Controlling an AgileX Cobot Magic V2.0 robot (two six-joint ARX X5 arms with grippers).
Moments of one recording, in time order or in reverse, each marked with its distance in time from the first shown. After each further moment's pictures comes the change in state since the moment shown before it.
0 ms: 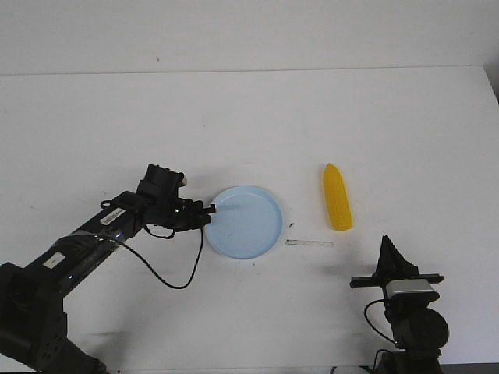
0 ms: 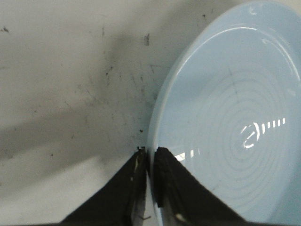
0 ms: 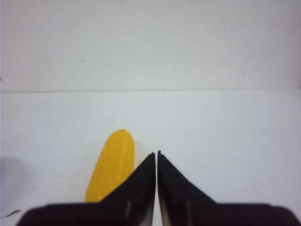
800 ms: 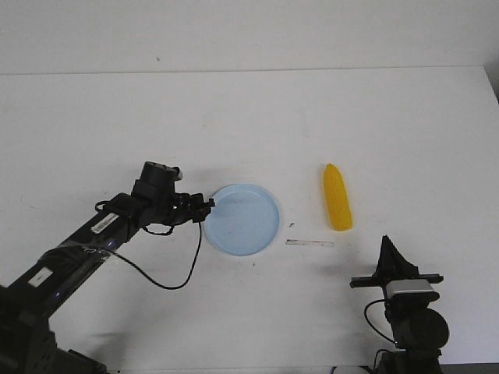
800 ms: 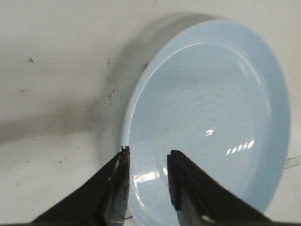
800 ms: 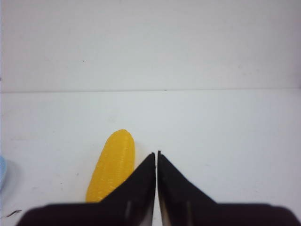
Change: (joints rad) left arm -0.010 -0.099 0.000 0.020 -0.091 -0.035; right arm 0.000 0.000 0.000 0.000 0.000 0.000
